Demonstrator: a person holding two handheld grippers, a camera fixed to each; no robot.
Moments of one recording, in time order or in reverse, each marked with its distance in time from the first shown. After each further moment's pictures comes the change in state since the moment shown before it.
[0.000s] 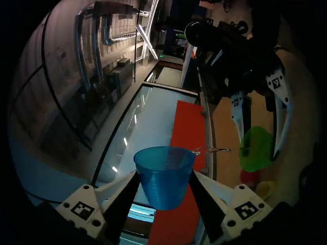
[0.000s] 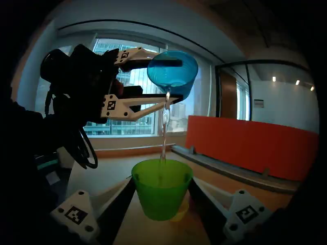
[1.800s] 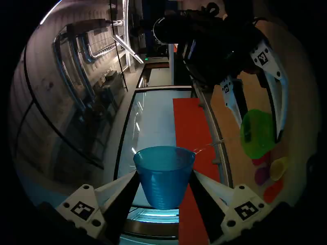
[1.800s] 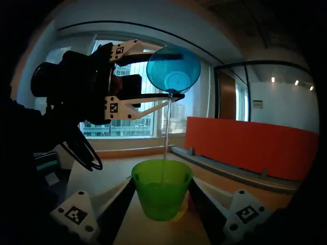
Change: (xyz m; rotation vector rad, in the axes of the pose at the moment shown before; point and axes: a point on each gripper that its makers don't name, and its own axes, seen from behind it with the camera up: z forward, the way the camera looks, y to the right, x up) left arm 0.020 -0.005 0.002 0.015 0.004 0.268; right arm 0.001 0.002 -0.004 -0.008 0.013 0.002
